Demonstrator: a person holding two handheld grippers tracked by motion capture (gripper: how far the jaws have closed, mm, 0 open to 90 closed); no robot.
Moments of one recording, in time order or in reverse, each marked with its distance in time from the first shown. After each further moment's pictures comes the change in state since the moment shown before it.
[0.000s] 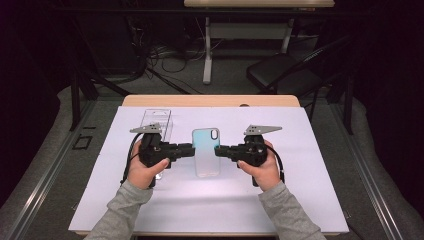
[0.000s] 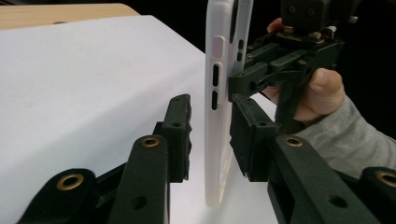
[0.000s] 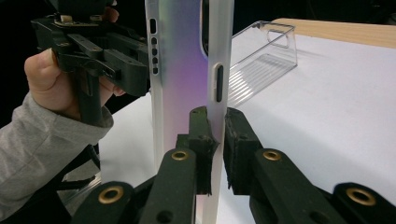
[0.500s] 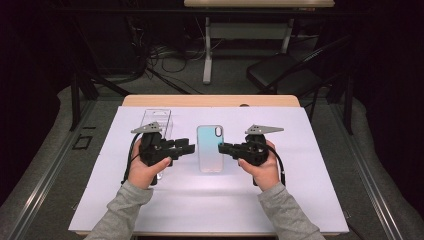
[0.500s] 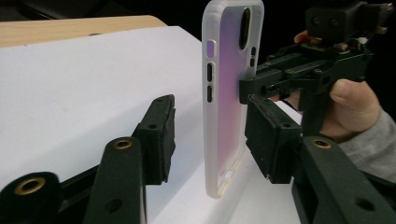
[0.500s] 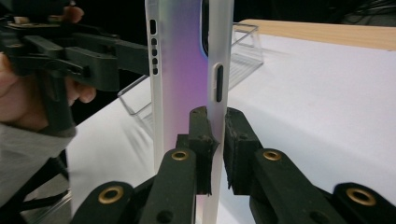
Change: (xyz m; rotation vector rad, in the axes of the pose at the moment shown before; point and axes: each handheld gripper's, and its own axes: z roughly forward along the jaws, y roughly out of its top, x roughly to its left) left arm 0.001 0.000 0.004 -0.037 0.123 0.019; right arm -0.004 -0.003 0.000 -0.018 -0.133 0.019
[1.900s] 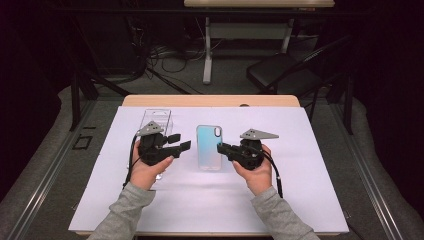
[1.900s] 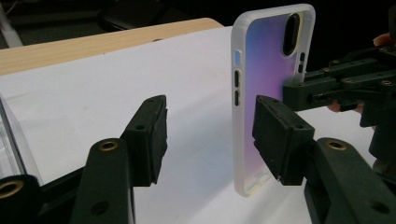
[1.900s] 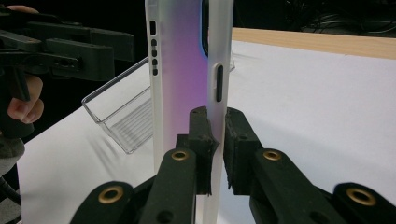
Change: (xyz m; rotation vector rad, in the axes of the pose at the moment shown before) left arm -0.006 0.000 0.000 0.001 0.239 0.064; right arm 0.010 -0.012 0.012 -0.037 -0.135 -0.015
